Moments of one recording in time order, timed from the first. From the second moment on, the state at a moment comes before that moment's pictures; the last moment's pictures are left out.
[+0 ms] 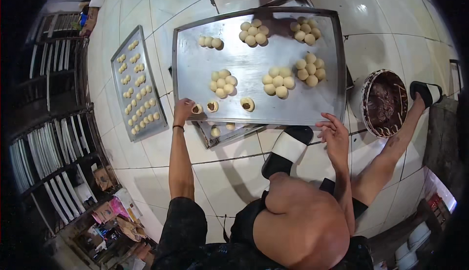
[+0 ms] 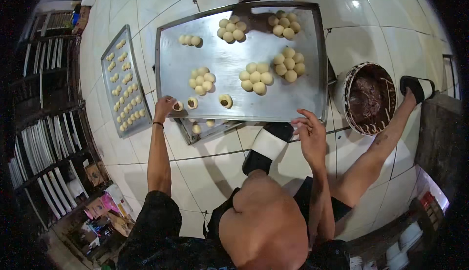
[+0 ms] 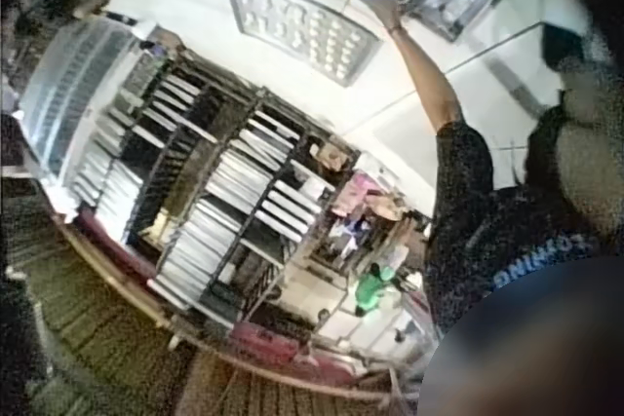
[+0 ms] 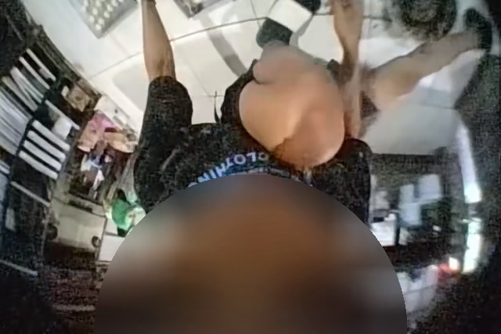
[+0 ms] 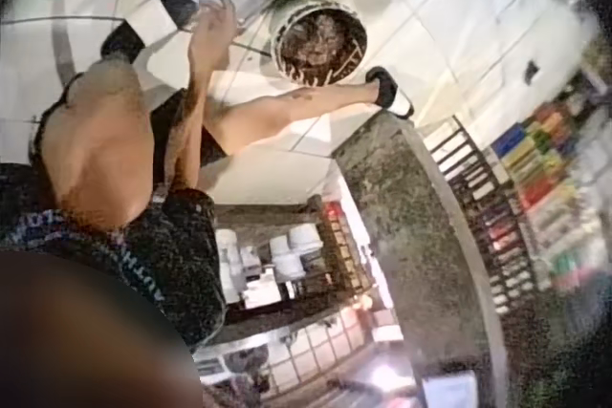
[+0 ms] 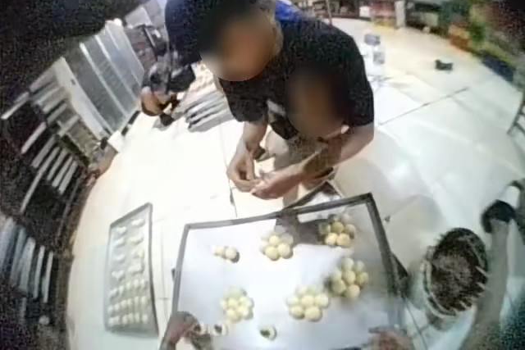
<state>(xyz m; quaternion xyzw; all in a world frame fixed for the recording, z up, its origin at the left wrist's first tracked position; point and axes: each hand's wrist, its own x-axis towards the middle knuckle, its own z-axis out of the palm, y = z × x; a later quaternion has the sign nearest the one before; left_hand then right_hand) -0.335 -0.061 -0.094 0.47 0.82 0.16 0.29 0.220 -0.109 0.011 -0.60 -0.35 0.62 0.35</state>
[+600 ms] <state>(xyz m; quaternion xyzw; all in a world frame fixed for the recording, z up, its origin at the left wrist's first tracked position) -0.039 -0.040 0.070 0.16 0.31 0.50 0.79 0.153 -0.032 0.097 -0.47 -0.65 0.46 0.38</state>
